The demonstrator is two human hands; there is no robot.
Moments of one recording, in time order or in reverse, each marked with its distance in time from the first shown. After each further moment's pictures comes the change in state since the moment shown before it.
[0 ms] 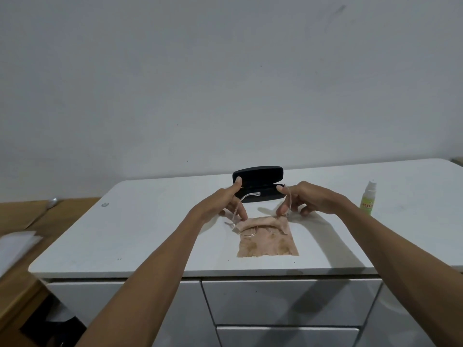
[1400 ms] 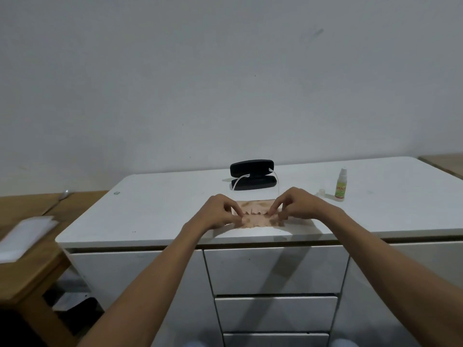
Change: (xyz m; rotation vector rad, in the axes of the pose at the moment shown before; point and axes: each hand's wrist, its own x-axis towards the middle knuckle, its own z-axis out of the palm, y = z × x) left_hand -0.080 -0.023 0.046 0.343 0.281 0.280; right_hand -0.072 0.015 0.054 -0.431 0.185 -0.166
